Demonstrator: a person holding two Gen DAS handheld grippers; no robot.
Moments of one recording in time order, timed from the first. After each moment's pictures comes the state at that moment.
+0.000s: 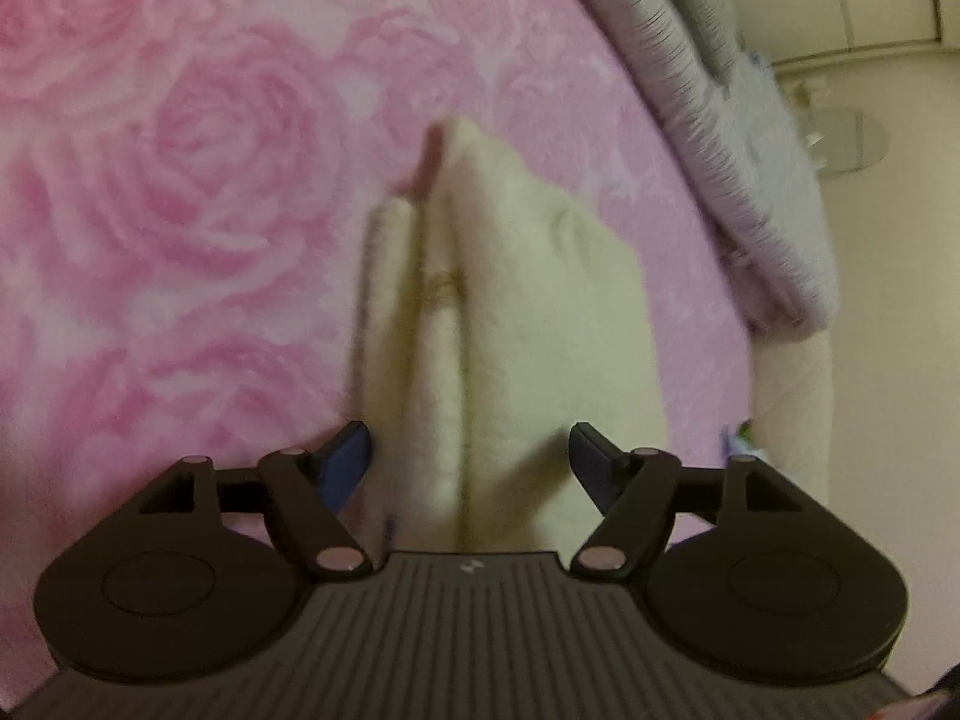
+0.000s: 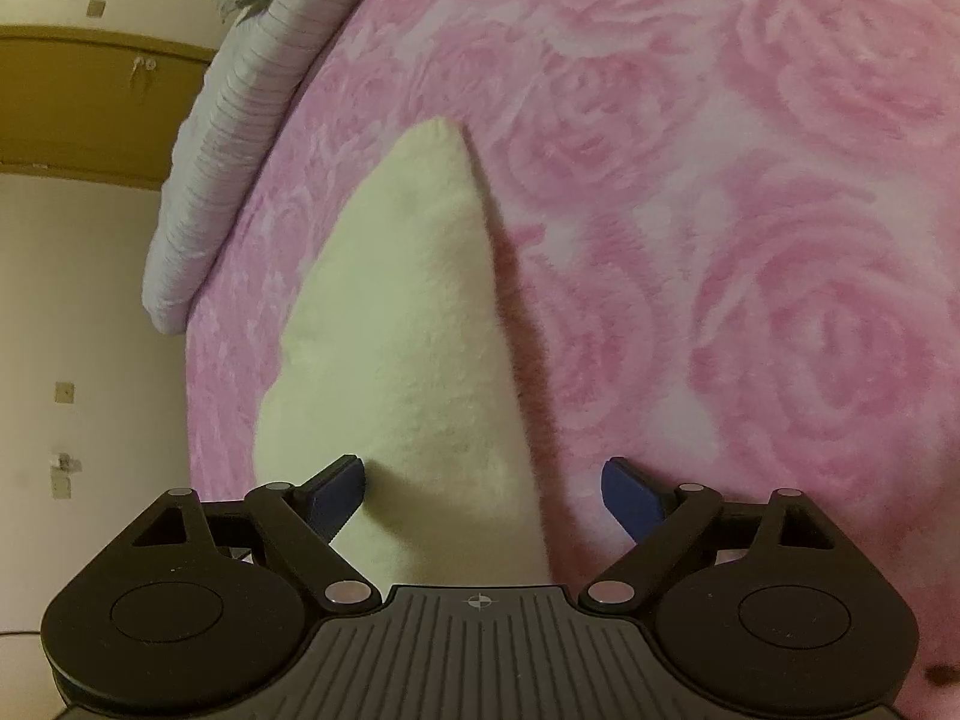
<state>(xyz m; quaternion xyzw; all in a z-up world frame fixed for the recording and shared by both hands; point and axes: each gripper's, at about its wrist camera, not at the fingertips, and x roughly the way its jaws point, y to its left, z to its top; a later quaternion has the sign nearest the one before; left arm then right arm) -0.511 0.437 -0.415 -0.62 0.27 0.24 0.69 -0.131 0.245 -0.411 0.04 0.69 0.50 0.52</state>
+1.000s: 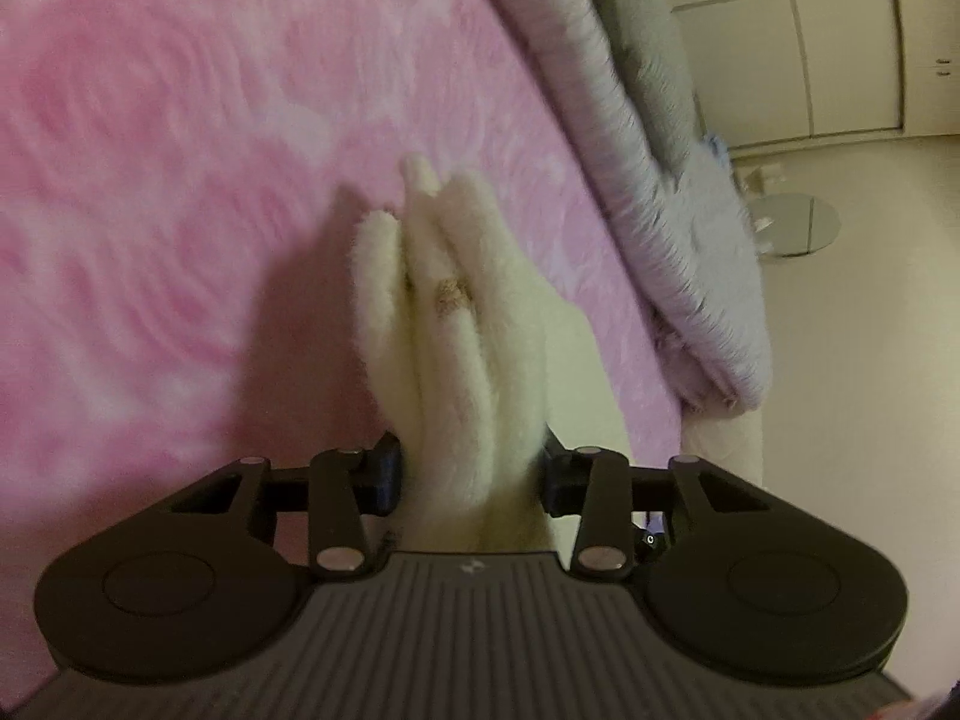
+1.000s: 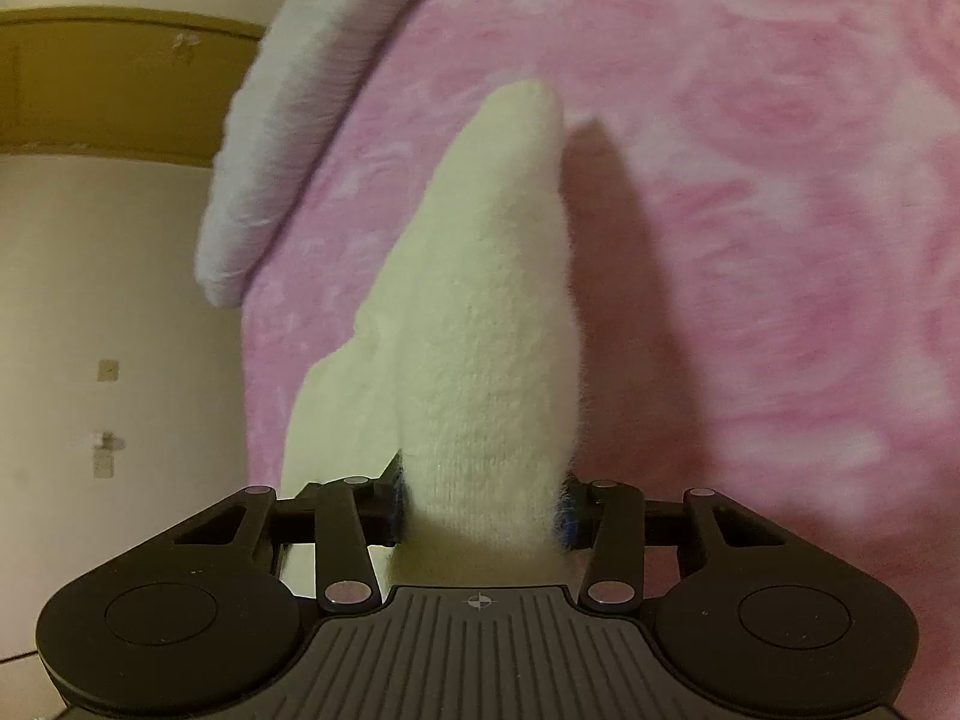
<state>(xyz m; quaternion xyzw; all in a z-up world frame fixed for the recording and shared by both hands) -0.585 0.460 -0.373 -0.65 0.15 0.25 0.70 -0.192 0.282 -0.372 0.07 0.69 0.54 0.48</state>
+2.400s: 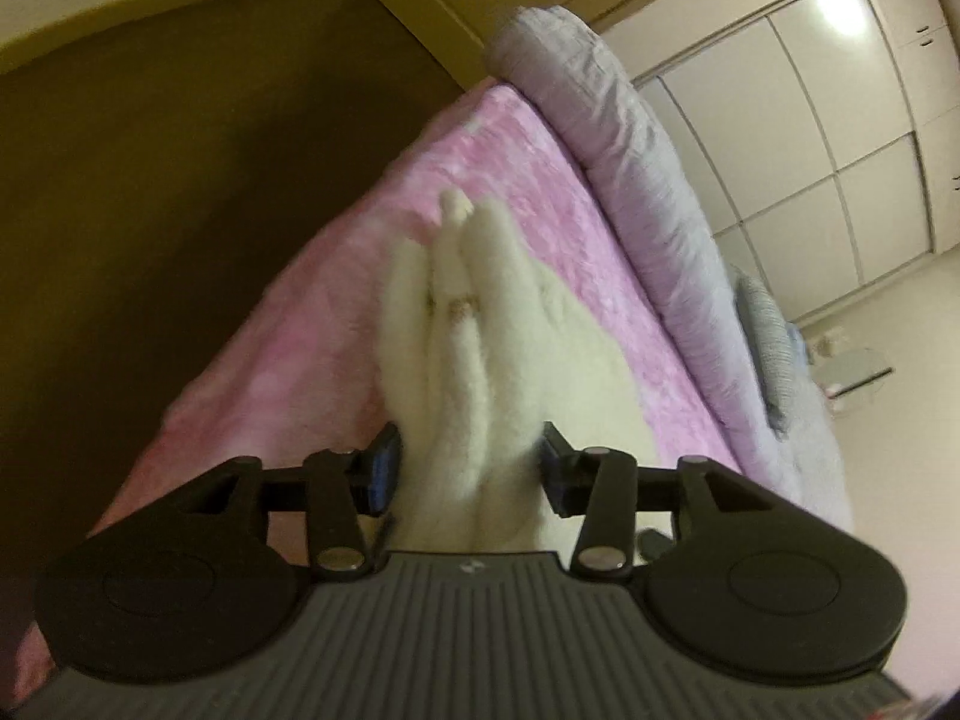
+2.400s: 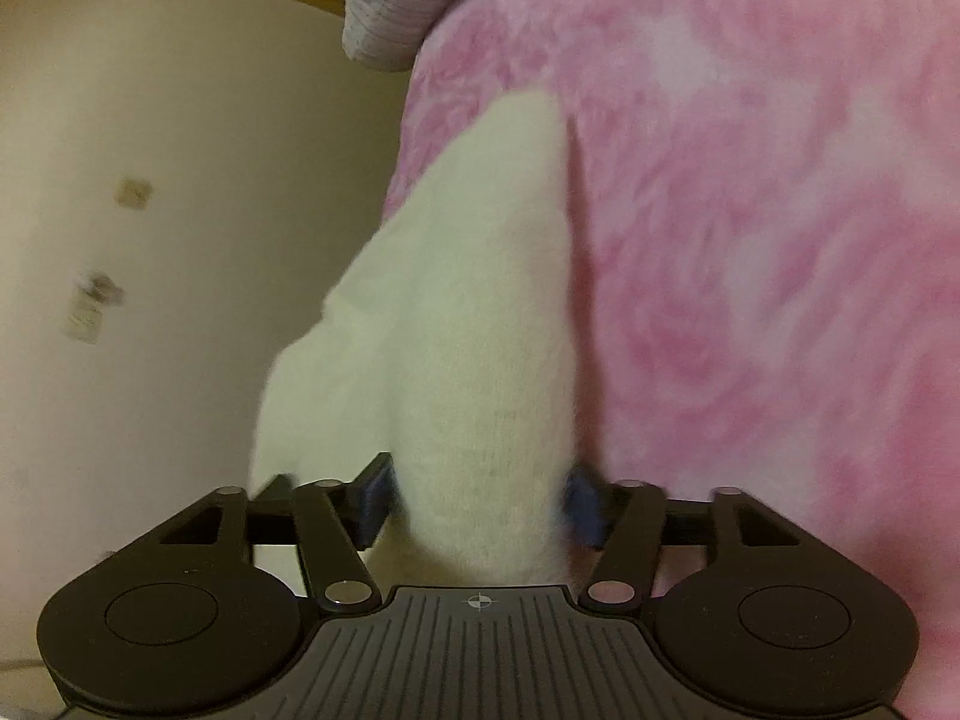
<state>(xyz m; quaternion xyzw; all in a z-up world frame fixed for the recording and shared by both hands) -1.148 0.715 -0.372 -0.54 0.11 0.40 0.73 -0.744 0.617 -0.416 0.01 0.62 0.63 0.46</state>
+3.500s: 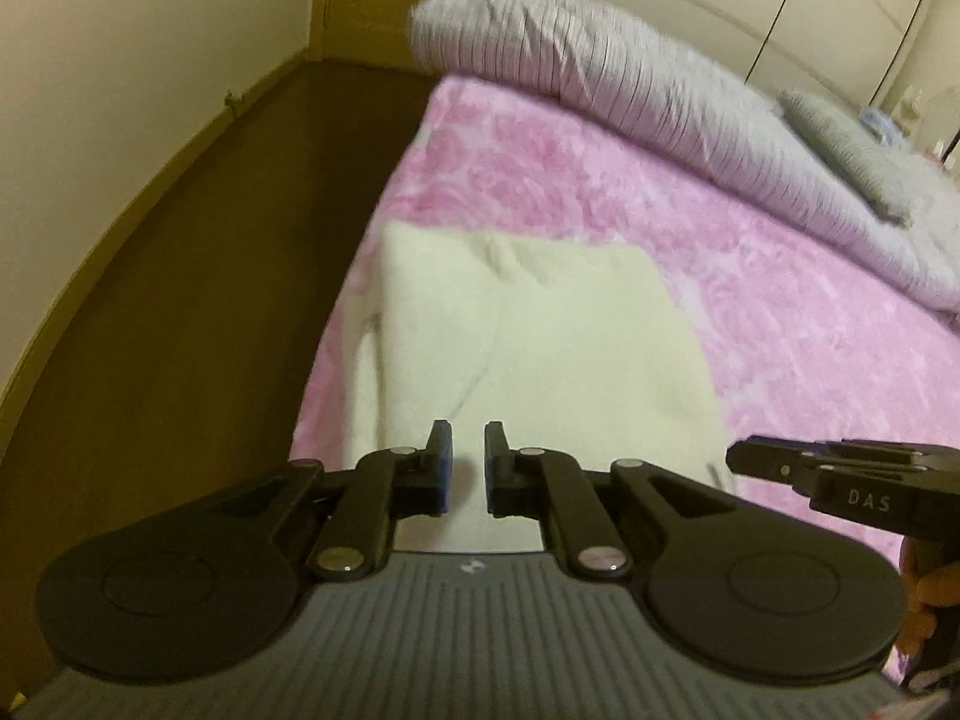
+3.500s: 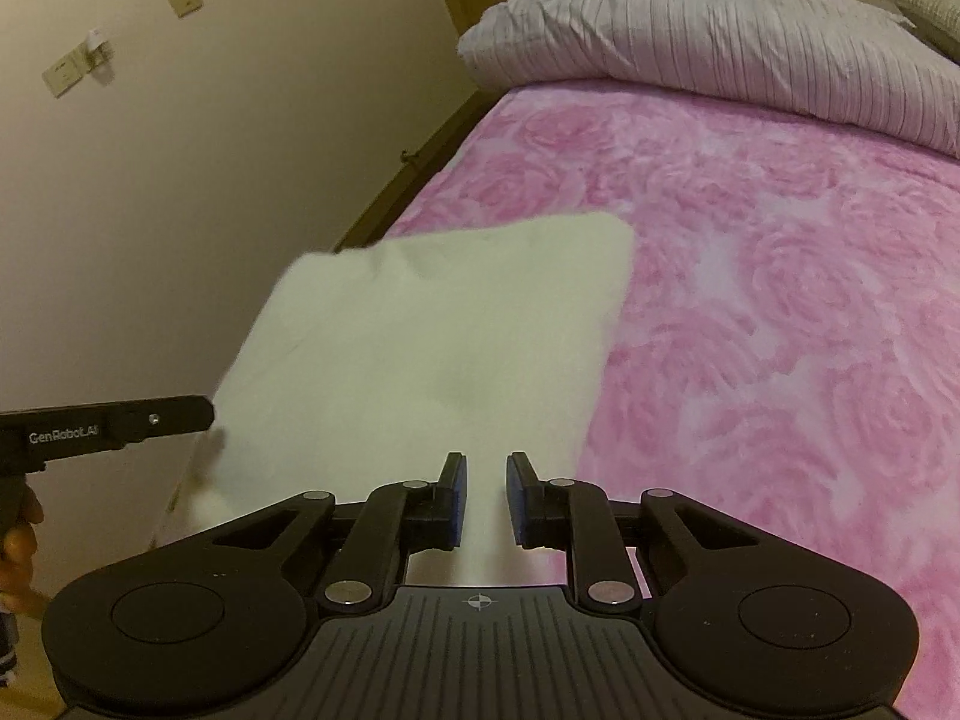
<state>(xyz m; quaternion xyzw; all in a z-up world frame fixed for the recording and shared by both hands) -1.059 0.683 -0.312 -0.32 0.33 0.46 0.76 -0.818 0.587 -0.329 -0.20 0.42 0.69 0.57</state>
